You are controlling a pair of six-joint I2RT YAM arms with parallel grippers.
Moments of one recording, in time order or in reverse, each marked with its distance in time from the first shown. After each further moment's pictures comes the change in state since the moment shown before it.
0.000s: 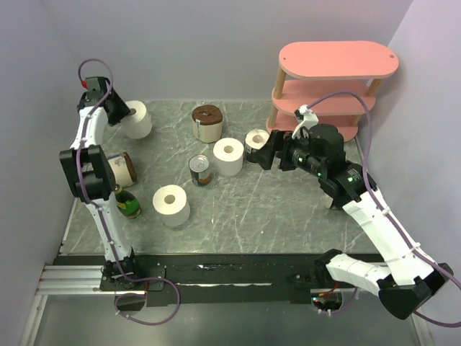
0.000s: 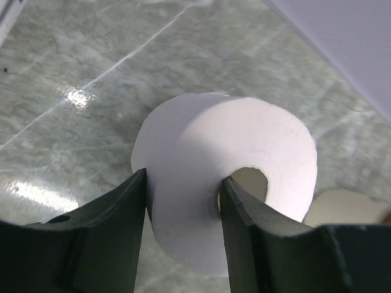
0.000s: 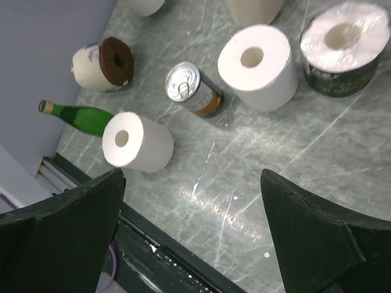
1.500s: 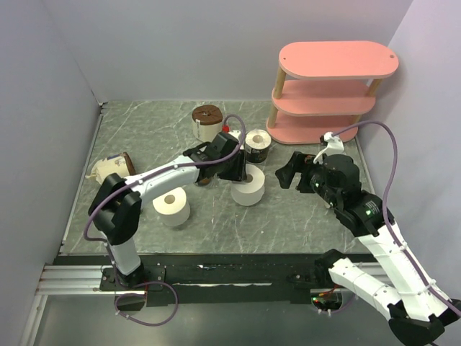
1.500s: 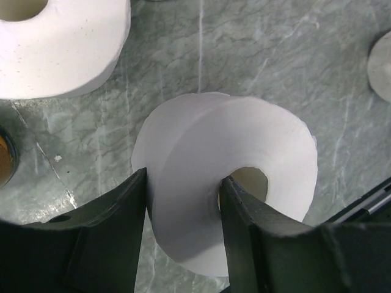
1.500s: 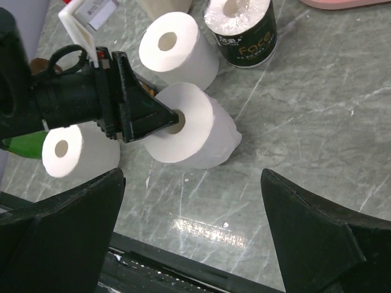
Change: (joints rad) left arm -0.987 -0.468 -0.653 0.168 -0.030 -0.046; right arm 0.000 -0.271 -0.179 -0.127 0.268 0.040
